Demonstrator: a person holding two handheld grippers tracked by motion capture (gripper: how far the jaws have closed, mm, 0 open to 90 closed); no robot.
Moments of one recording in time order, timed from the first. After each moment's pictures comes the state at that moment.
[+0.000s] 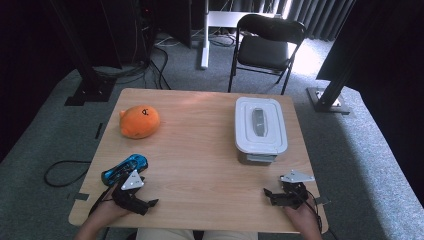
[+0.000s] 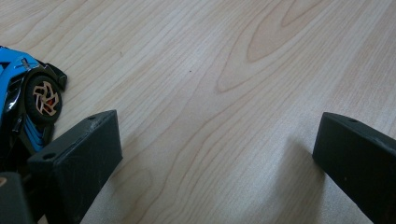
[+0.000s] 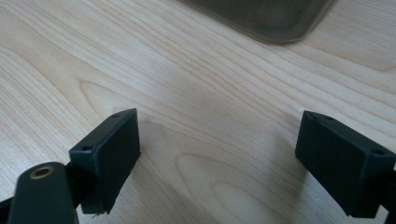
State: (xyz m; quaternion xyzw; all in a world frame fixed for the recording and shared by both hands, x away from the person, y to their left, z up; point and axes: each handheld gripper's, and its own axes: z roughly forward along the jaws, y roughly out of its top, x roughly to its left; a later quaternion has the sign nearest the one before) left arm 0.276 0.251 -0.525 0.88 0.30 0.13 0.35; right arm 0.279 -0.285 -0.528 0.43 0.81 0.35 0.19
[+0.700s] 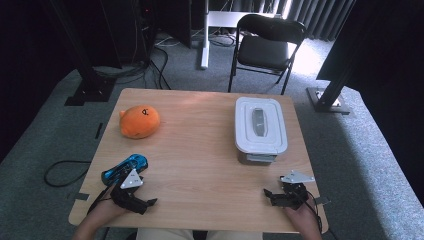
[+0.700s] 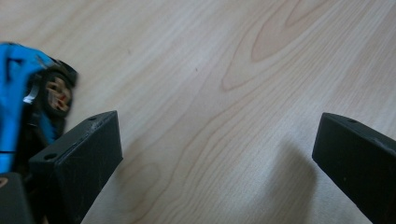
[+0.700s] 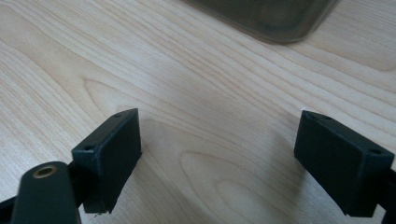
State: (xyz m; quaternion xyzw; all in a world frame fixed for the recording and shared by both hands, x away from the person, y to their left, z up) left arm 0.277 0.256 -0.515 0.88 0.31 0.13 0.34; right arm 0.278 -0.285 -0.528 0.43 0.81 0.35 0.18
